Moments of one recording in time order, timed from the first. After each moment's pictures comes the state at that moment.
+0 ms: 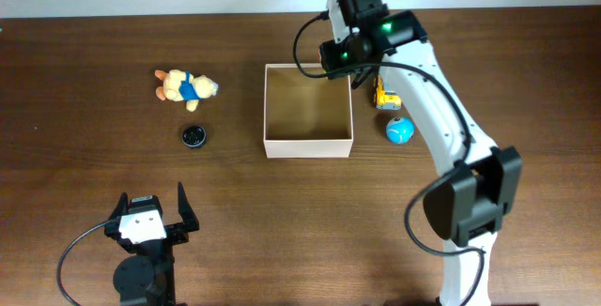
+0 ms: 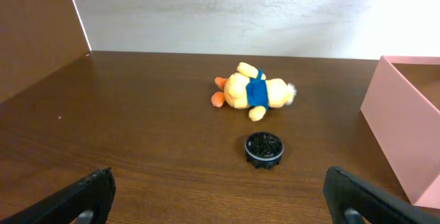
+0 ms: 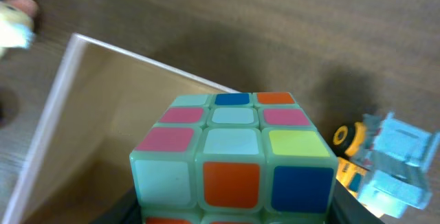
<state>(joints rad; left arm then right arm) 0.14 0.02 0.06 -0.19 -0.06 0.02 0.36 2.16 2.13 -1.03 -0.06 0.06</state>
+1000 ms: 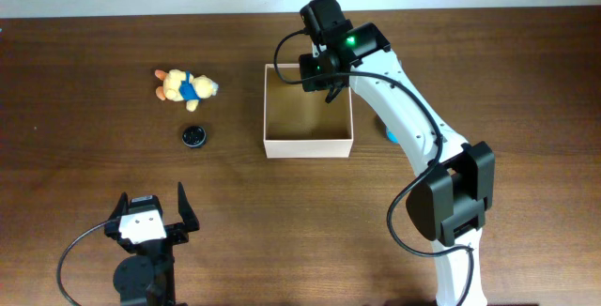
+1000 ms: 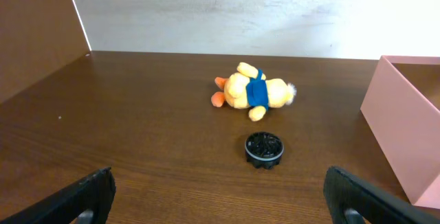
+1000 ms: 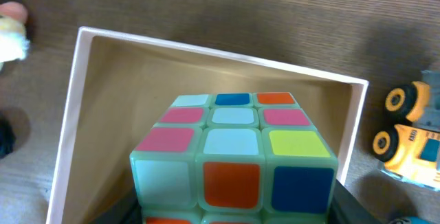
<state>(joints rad) 0.14 0.02 0.06 -0.19 -0.06 0.02 0.46 2.20 2.13 -1.04 0.04 0.30</state>
